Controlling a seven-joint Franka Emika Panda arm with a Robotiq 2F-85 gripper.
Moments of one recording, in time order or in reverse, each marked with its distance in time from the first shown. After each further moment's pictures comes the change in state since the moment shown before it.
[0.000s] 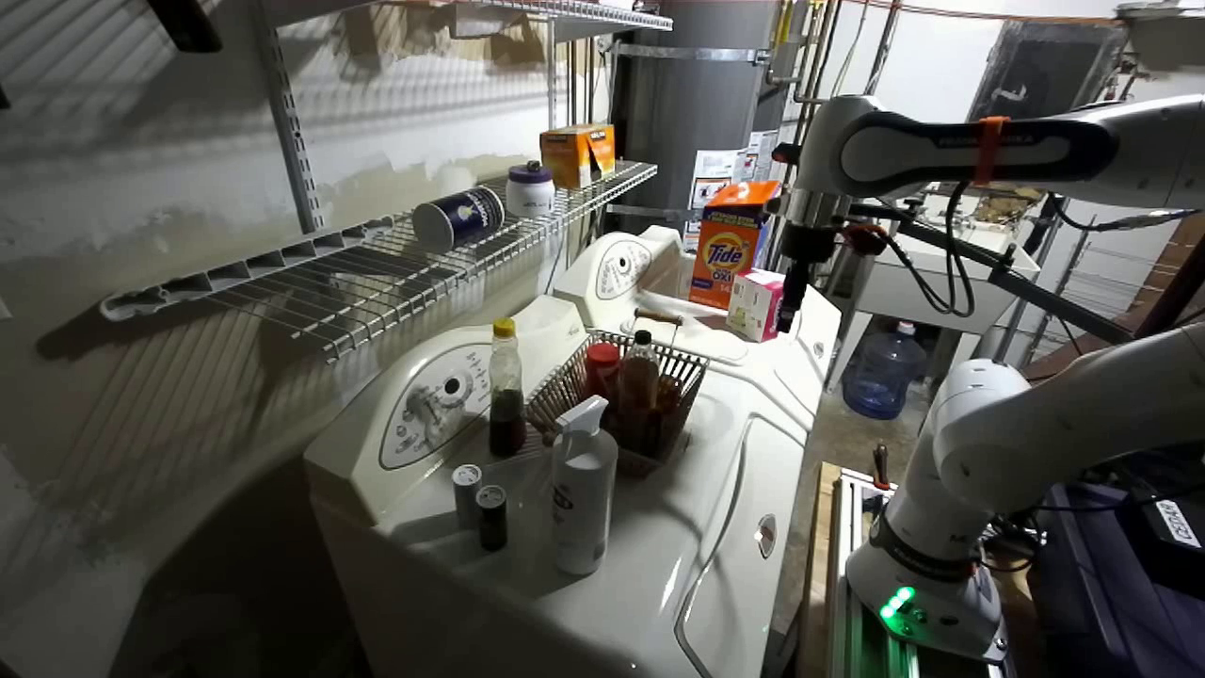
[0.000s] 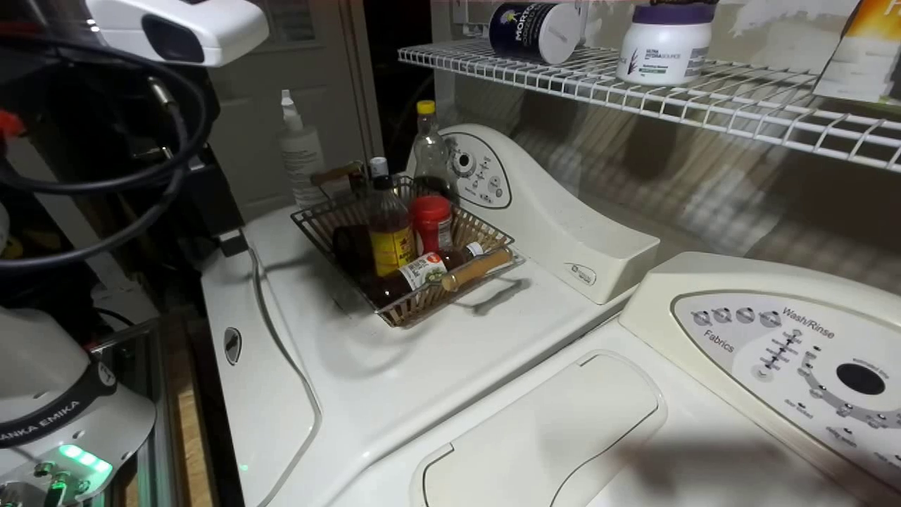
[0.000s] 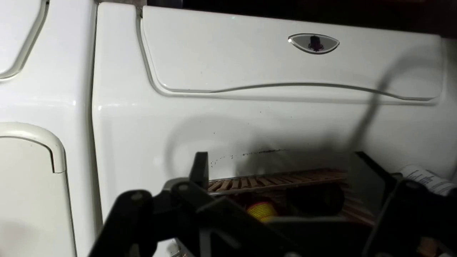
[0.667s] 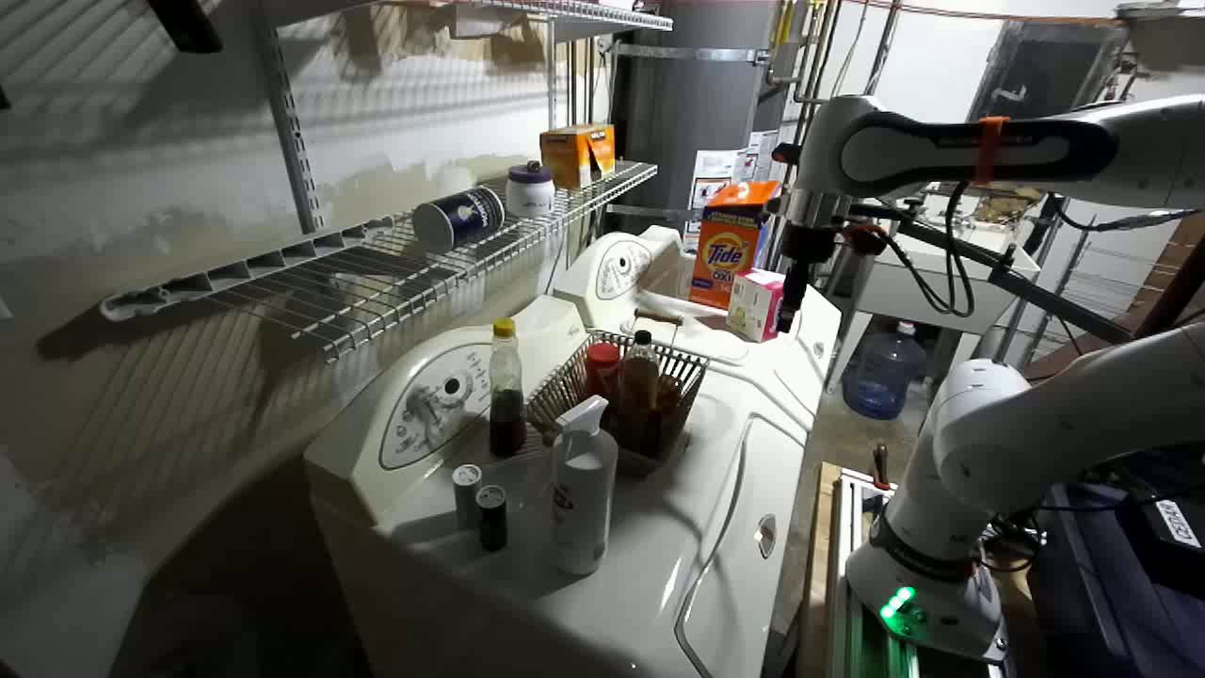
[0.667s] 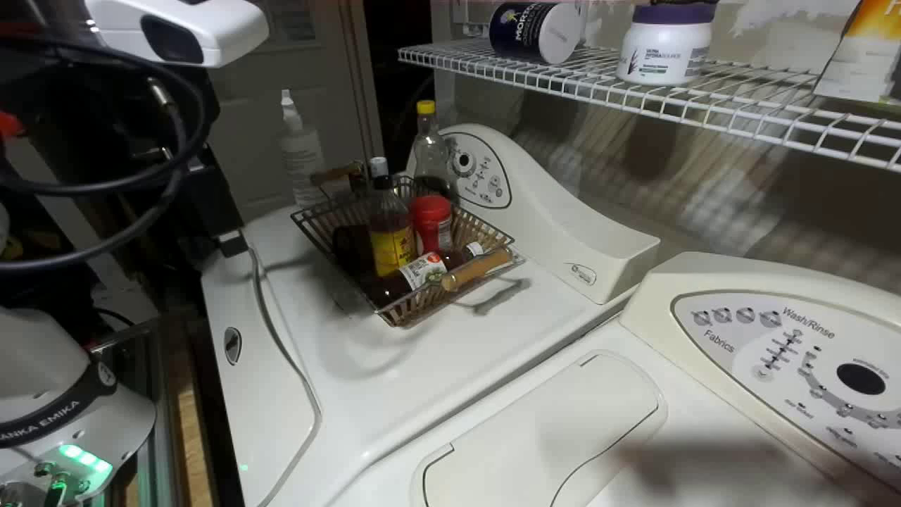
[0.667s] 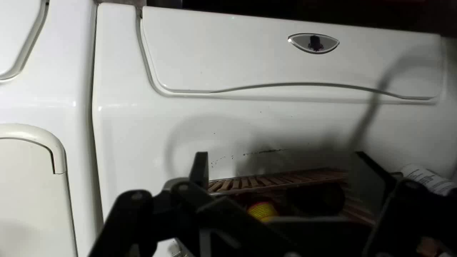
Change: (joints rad) arm 0.000 0.001 -0.003 0.000 0.000 0.000 0.004
